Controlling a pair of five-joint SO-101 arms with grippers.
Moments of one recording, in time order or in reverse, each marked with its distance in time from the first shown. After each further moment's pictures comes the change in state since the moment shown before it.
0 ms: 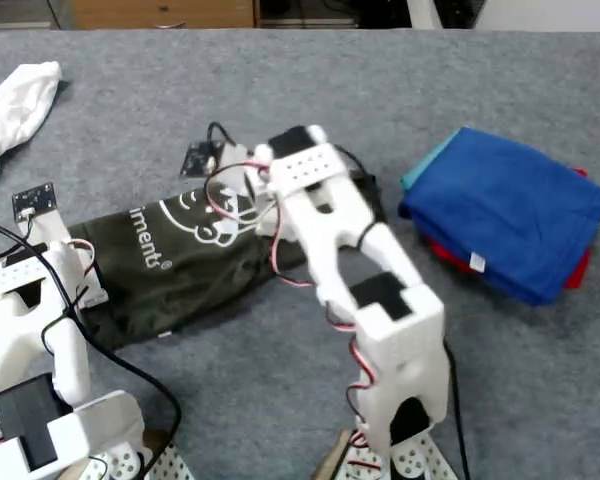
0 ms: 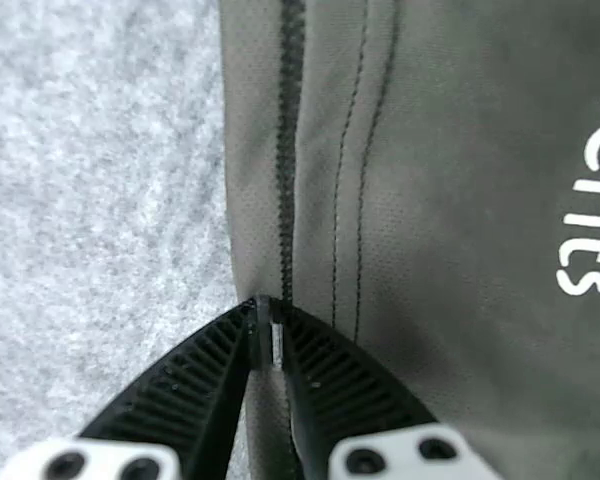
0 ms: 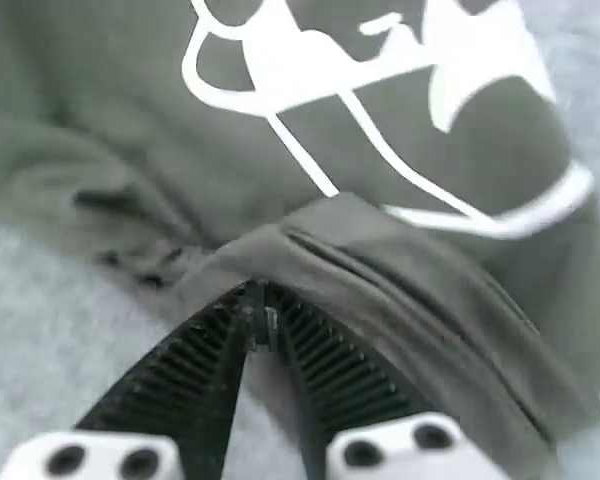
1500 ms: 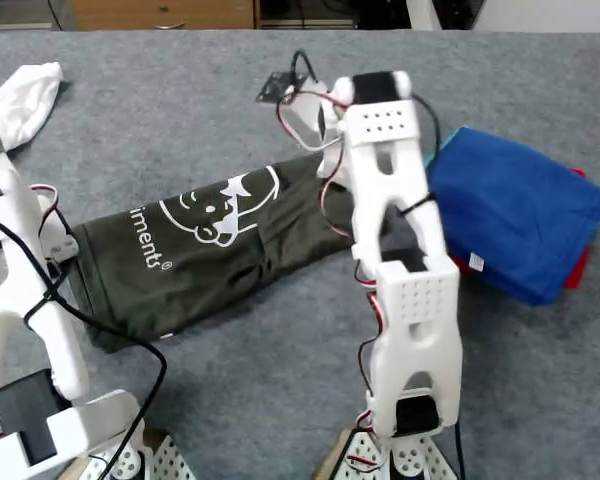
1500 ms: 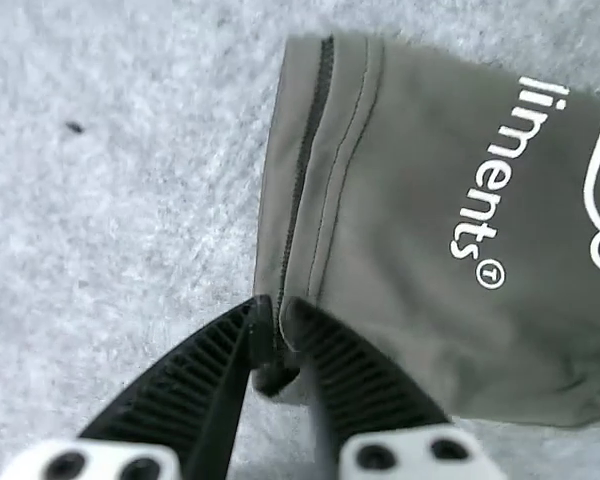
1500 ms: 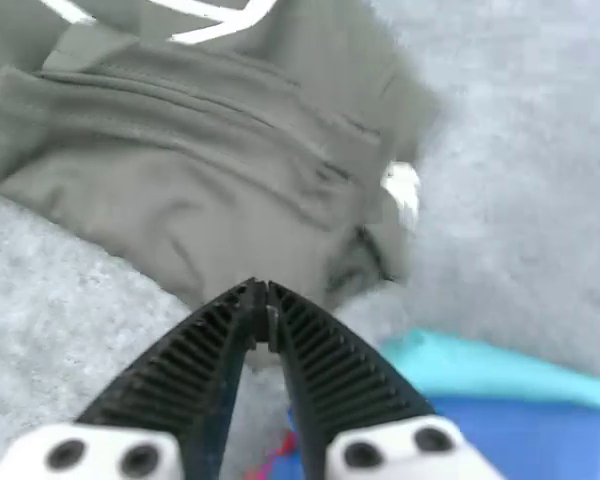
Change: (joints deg) left arm -0.6 0.5 -34.5 38.2 9.8; right arm 16.9 9.2 -40.4 24.7 -0.7
